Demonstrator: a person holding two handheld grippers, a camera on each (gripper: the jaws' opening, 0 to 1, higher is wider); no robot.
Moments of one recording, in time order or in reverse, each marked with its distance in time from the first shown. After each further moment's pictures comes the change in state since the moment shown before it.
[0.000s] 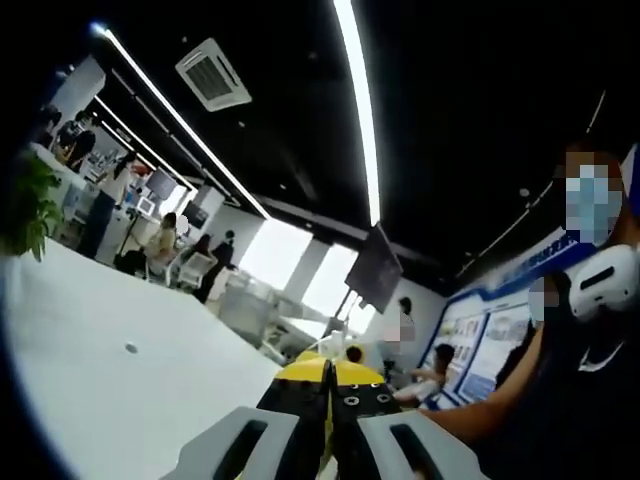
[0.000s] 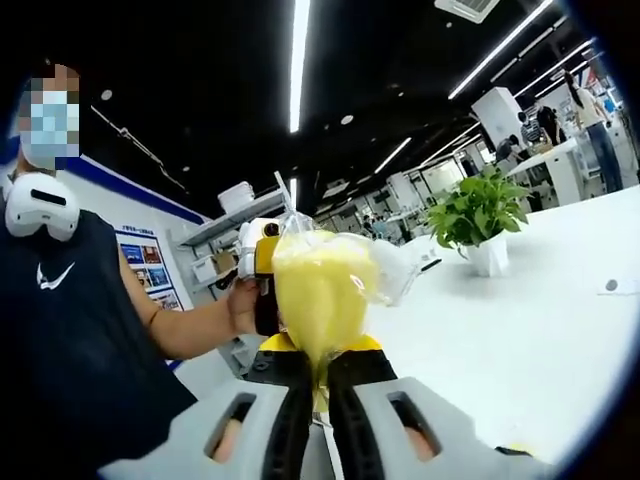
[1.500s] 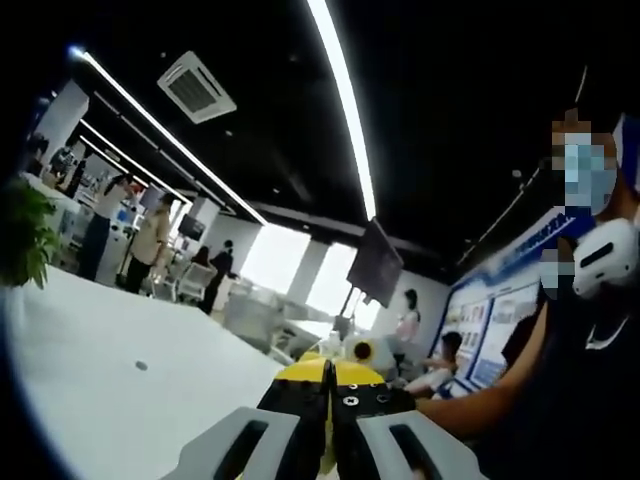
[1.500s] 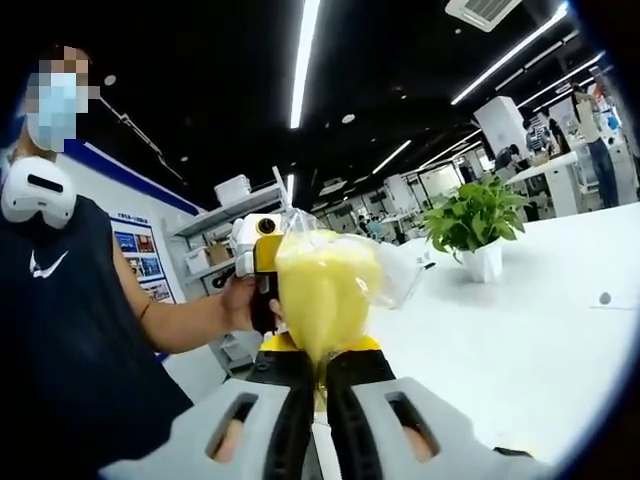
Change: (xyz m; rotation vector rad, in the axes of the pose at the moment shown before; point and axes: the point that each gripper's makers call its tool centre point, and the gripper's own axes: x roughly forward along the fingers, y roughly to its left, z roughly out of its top) left arm -0.006 0.001 -0.001 0.095 0.003 0.003; right arm 0.004 -0.002 -0.003 -0.055 0.010 -0.034
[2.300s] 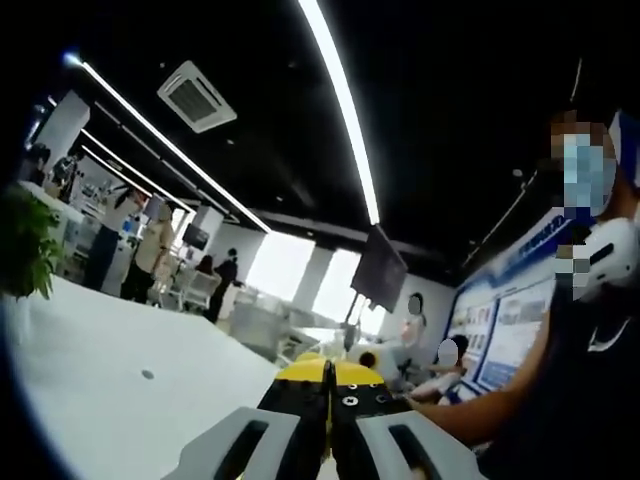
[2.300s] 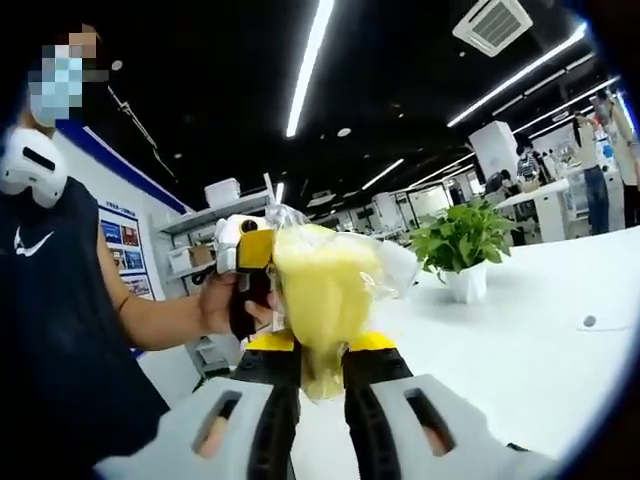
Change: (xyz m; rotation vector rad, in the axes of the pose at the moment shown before) left arm -0.004 -0.003 0.011 0.030 -0.032 0.024; right arm 0.001 -0.009 0.007 -0.070 -0.062 -0.065
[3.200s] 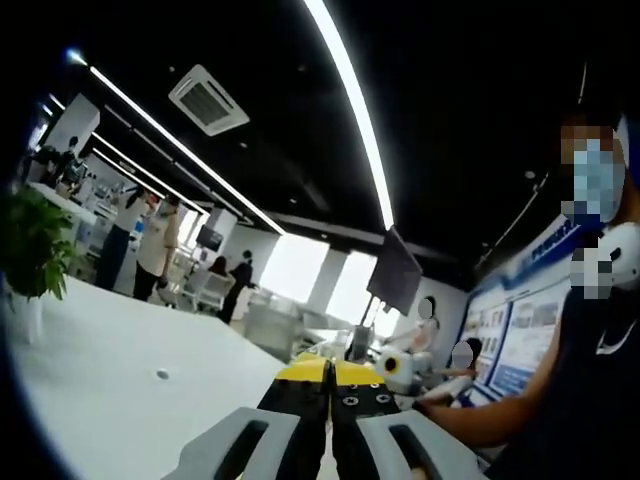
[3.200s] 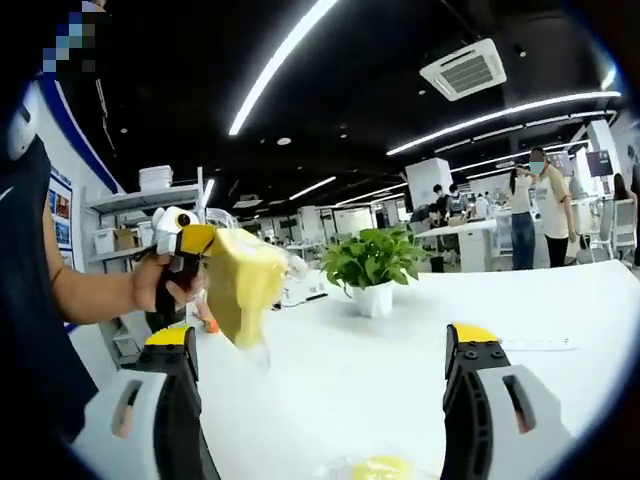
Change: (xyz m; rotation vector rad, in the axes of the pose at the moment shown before) left arm -0.007 0.022 0.005 -0.009 -0.009 0.074; right arm -0.065 -0.066 0.005 -0.172 -0.025 -0.392
